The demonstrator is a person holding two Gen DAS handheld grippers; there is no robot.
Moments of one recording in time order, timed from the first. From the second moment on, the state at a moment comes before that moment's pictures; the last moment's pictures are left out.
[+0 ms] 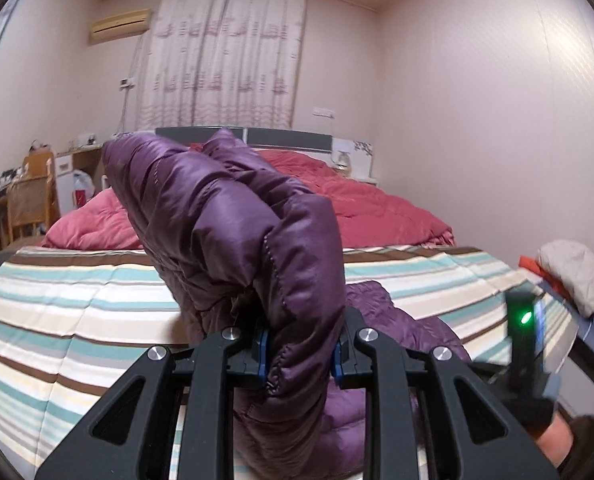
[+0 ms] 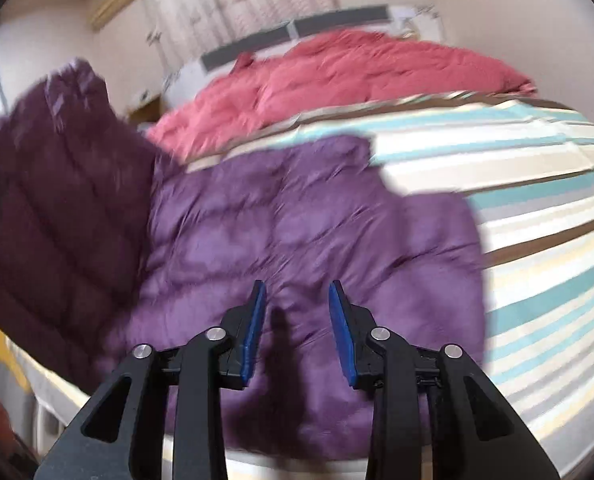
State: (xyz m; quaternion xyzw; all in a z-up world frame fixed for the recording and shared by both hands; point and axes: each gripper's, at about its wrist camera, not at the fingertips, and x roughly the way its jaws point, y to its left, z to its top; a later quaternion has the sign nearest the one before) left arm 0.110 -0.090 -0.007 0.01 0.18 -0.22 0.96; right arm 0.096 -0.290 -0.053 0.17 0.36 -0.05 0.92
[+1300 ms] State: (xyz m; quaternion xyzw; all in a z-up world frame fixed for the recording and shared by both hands) left arm 0.087 -0.247 -0.064 0.18 0.30 -0.35 0.87; right arm 0.039 -0.414 -0.060 0.24 0.35 -0.18 0.89
